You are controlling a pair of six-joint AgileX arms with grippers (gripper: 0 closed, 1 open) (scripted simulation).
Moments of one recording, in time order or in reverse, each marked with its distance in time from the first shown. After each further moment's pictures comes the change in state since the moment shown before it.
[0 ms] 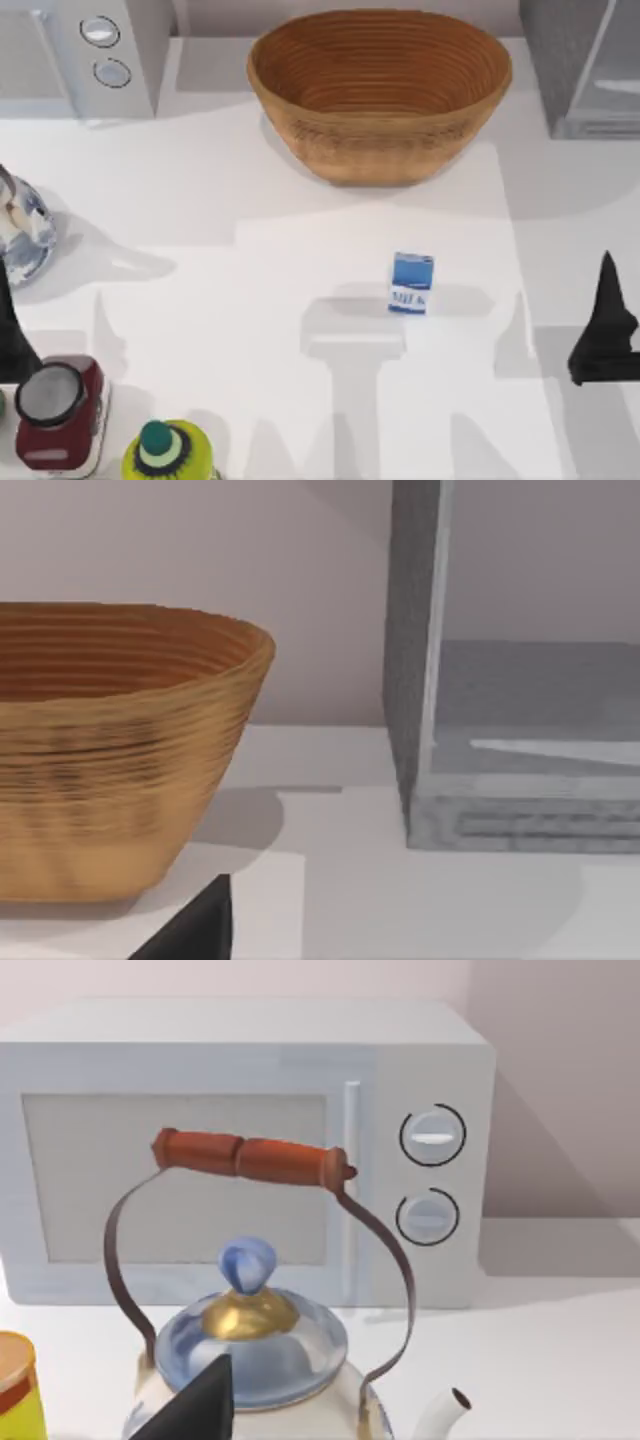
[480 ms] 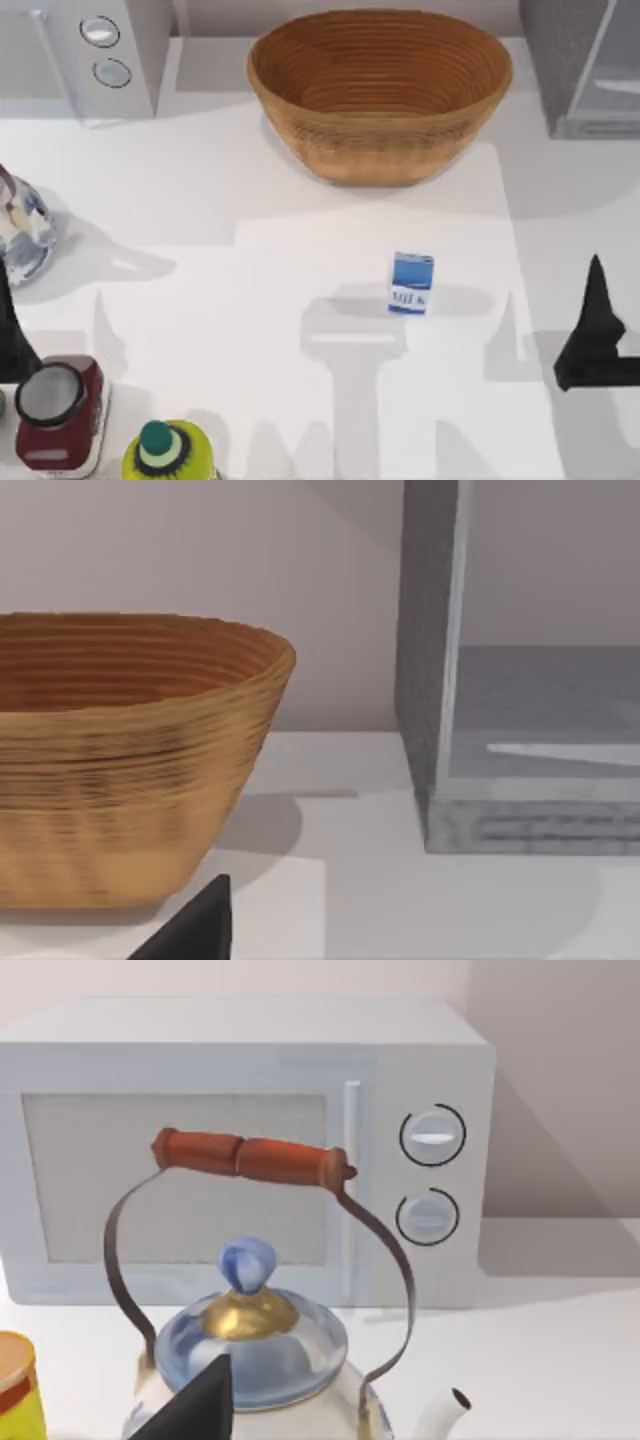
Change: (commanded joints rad) left arm 0.000 0.000 0.000 0.000 0.000 0.000; right arm 0.080 0.064 0.002 0.067 0.082 0.004
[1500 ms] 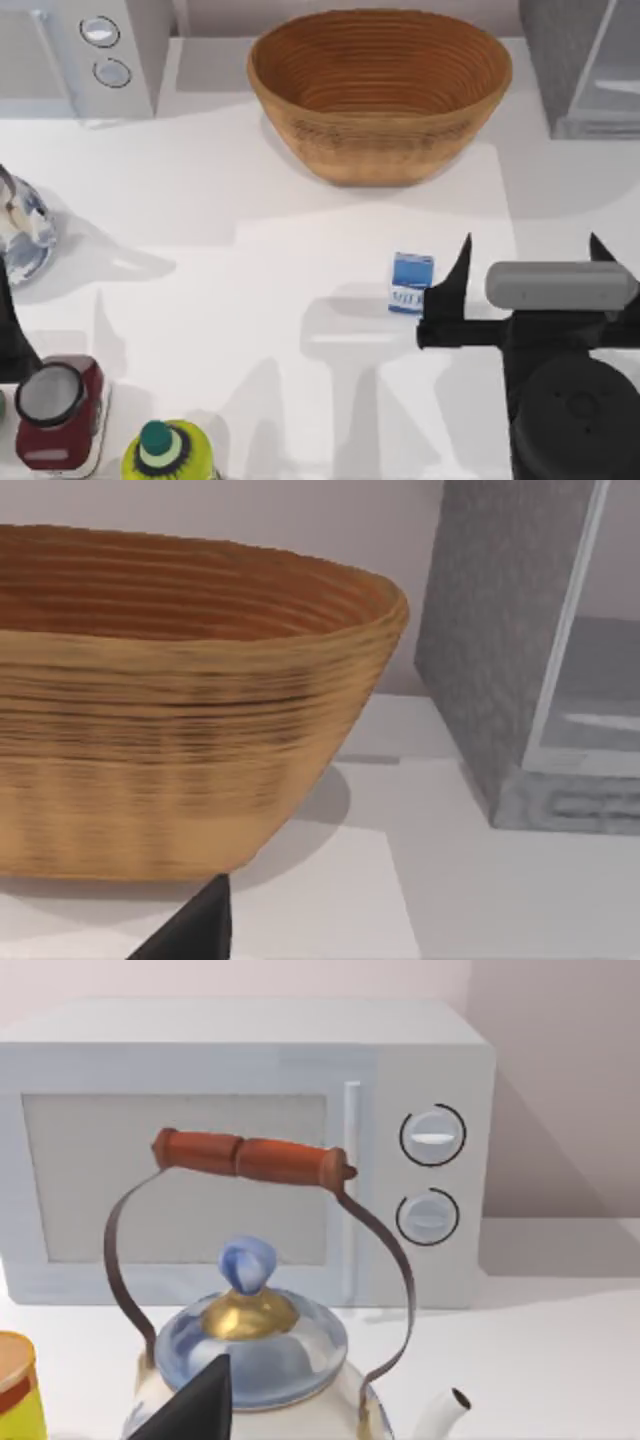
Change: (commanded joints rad) left arm 0.000 0.000 0.000 0.000 0.000 0.000; right arm 0.096 0.829 0.292 0.428 0.195 0.003
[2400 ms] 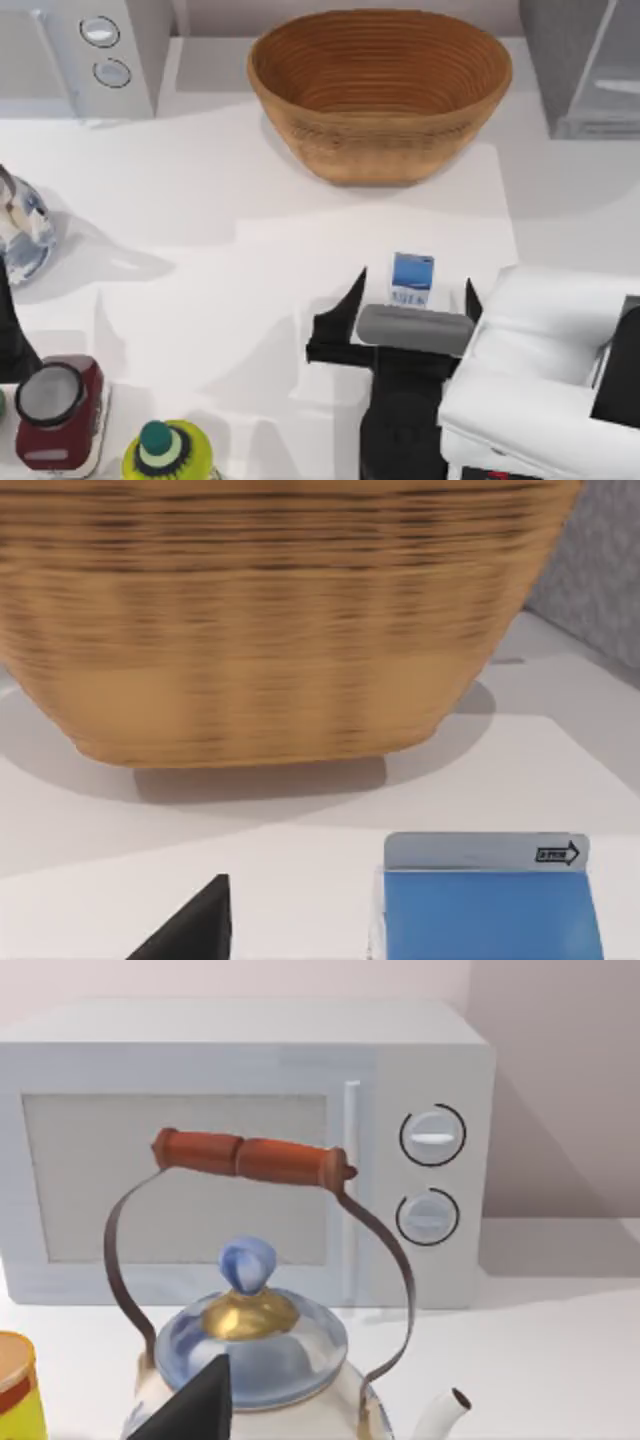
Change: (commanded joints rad) left arm 0.000 0.000 0.000 0.000 0.000 0.000; right arm 0.061 0.763 0.378 0.479 0.140 0.012
